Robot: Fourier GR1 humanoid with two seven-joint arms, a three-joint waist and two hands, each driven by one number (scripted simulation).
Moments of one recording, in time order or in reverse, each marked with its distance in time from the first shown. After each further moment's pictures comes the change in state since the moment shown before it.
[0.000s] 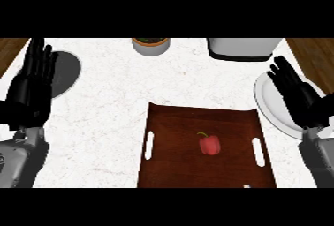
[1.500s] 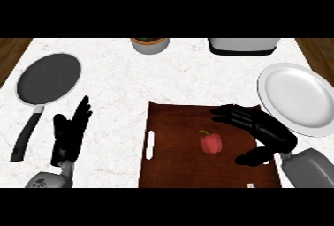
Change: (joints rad) left arm 0.231 -0.084 -0.153 0.182 -0.067 -0.018 0.151; right arm 0.021 -0.122 0.406 -0.038 0.746 0.025 -0.637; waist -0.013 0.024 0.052
